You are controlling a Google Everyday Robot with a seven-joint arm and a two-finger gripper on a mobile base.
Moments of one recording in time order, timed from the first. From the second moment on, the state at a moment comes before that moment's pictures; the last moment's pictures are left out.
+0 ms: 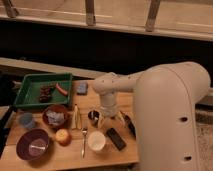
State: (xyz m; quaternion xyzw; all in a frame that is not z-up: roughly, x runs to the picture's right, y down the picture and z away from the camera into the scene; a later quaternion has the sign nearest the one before) arm 0.039 0.204 0.785 -0.34 0.38 0.58 0.64
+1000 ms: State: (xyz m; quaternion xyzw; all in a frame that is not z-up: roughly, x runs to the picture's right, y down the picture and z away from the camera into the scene) arm 0.053 0.252 0.805 -0.38 0.43 0.57 0.58
